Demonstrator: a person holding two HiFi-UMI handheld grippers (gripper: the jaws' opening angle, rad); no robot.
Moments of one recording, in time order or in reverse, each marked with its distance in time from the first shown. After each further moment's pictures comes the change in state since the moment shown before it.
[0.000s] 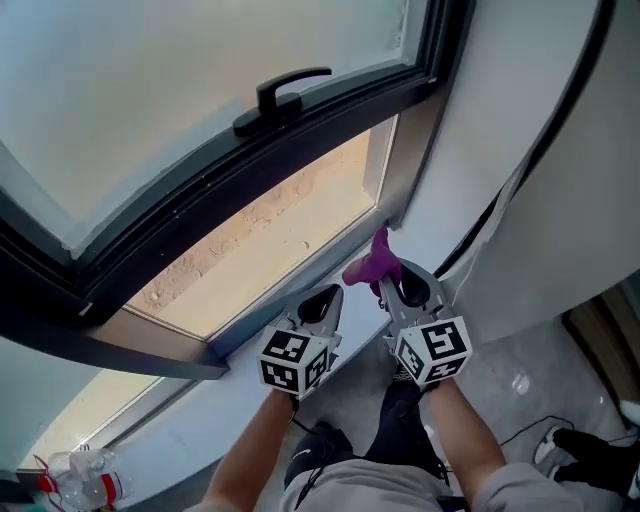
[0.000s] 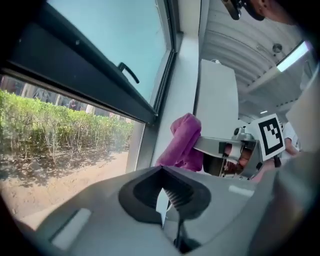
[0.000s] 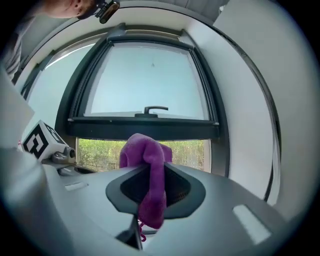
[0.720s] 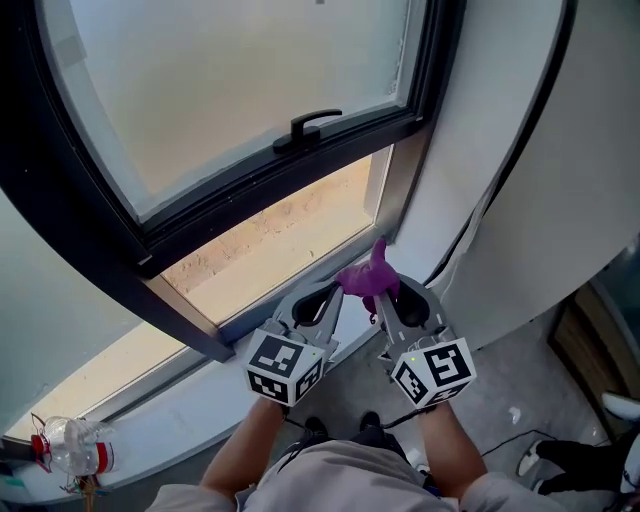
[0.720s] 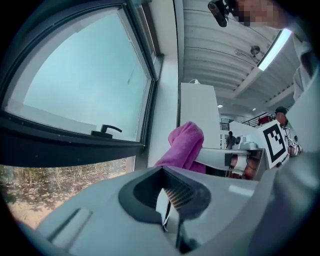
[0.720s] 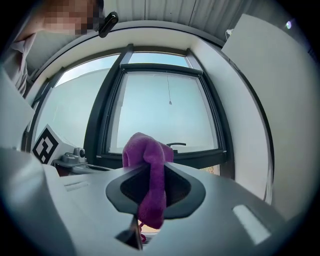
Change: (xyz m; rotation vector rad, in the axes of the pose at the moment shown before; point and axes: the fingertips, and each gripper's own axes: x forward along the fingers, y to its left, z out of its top) left arm -0.133 -0.115 0.133 0.125 -0.171 -0.008; right arm -0.128 0.089 0.151 0.010 -0.131 0.084
